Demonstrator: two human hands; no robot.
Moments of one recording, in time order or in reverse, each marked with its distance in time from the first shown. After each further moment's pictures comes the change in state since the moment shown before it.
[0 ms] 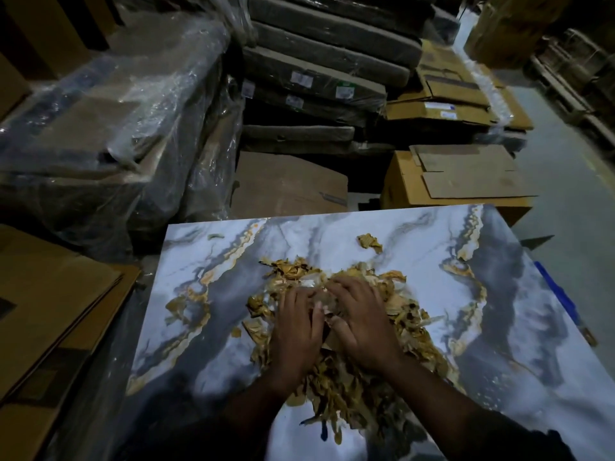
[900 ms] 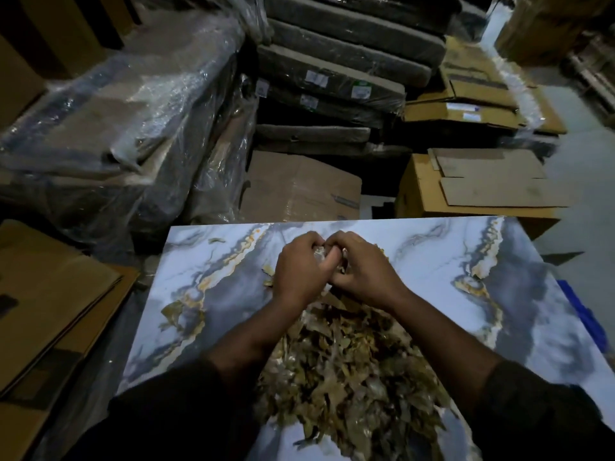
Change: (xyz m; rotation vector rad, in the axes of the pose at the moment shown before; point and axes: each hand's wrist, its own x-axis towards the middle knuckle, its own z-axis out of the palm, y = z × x) left_hand 0.124 0.056 -0.019 -0.055 0.019 -0.108; right_hand 0.114 0.017 -0.050 0.176 -0.154 0.032
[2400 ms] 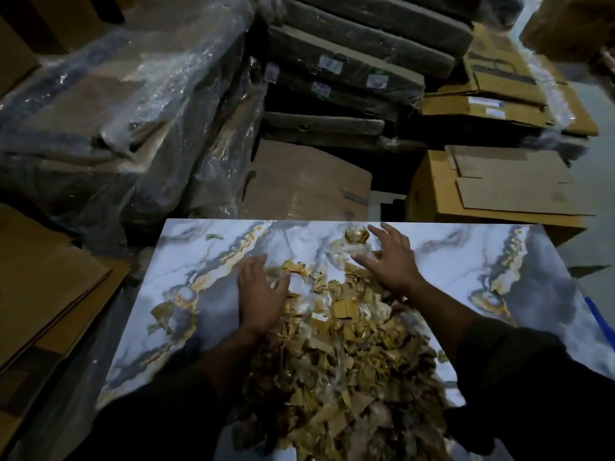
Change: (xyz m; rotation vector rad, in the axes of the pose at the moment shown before) left_hand 0.000 -0.138 0.023 0.182 0.083 -0.253; right_hand 0.043 0.133 0.027 -0.142 -0.023 0.371
